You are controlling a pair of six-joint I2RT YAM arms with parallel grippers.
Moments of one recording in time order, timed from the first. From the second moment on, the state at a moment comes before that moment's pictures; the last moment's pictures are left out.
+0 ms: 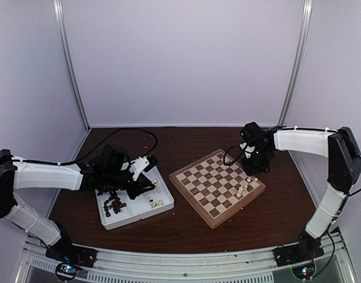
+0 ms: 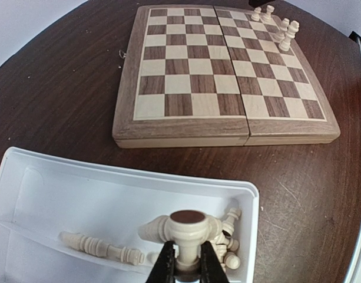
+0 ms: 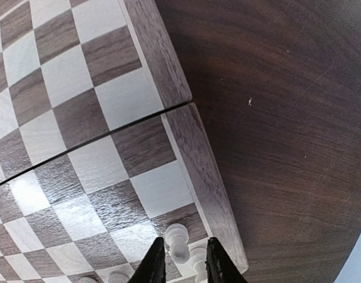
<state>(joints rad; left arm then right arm) -0.73 1.40 0.71 -0.02 0.27 0.15 0.45 1.72 1.19 -0.75 0.18 0.18</state>
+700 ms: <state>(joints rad) -0.73 1.37 0.73 -0.04 0.27 0.06 0.82 1.42 1.08 -0.33 -0.10 0.21</state>
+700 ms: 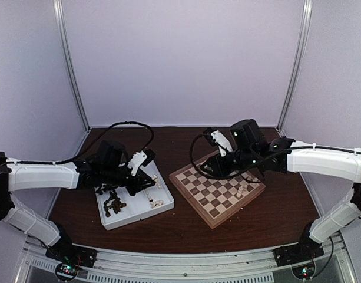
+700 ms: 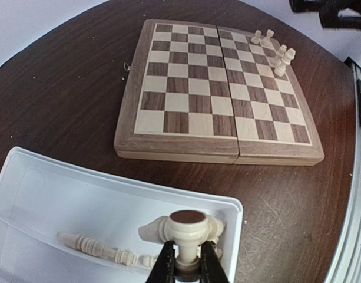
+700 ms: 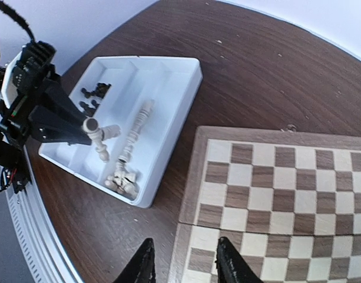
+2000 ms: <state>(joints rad) -0.70 1.28 0.89 -0.21 0.43 -0.29 0.97 1.75 1.11 0.33 -0.34 0.37</state>
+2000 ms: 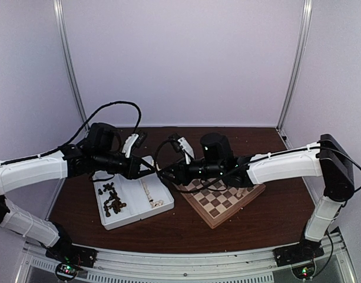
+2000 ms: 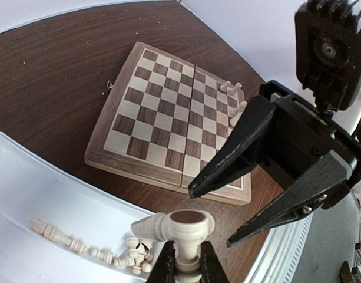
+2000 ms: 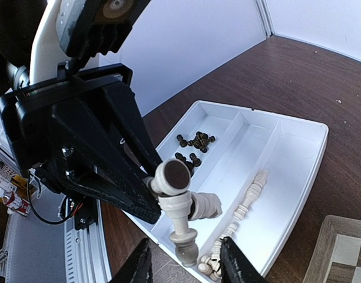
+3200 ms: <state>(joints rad) -0.69 1.27 0.89 -0.21 0.47 -0.30 0.98 1.76 1.11 0.34 -0.36 0.37</state>
